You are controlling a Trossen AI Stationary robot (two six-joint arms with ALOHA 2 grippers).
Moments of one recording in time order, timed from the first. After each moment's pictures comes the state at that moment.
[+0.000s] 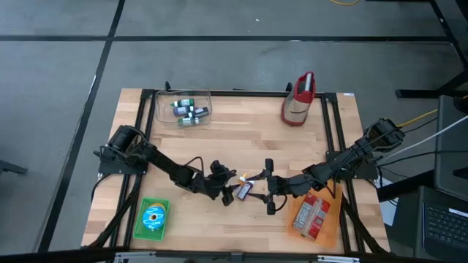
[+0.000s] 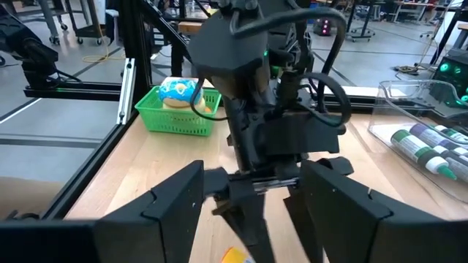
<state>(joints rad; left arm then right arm) -0.38 1.88 0.86 0.41 -0.57 -0.61 0.54 1.56 0.70 0.66 0.50 0.07</state>
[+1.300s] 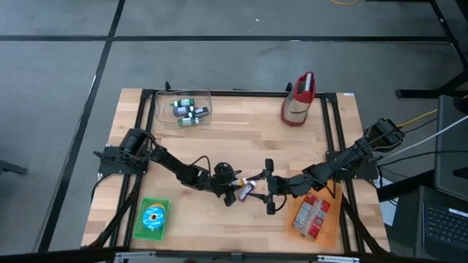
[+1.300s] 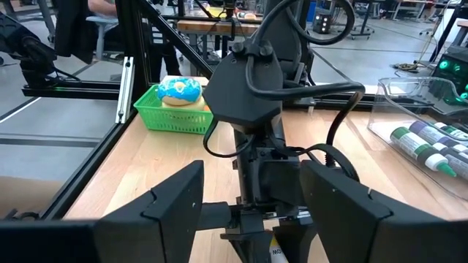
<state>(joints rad) -0.33 2.03 0.87 0.43 -0.40 -0.64 0.54 1.56 0.70 0.65 0.51 0.08</state>
